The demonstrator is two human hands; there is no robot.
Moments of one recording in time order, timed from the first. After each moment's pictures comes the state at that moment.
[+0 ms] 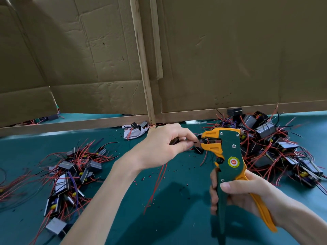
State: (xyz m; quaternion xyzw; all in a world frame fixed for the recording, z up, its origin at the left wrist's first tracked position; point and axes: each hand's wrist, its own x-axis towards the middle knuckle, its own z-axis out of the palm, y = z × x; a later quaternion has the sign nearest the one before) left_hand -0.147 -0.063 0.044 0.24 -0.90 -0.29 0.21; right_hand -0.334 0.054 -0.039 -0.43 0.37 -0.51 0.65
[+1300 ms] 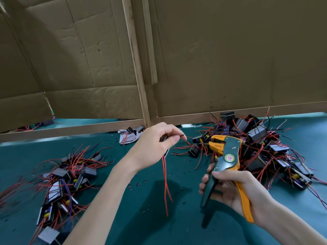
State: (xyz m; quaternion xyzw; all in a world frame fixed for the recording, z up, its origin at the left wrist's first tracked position) left_hand -0.156 -0.084 0.034 0.27 -0.87 -0.29 0.28; right_hand -0.336 0.042 -0.056 -0.25 0.35 -0.63 0.64
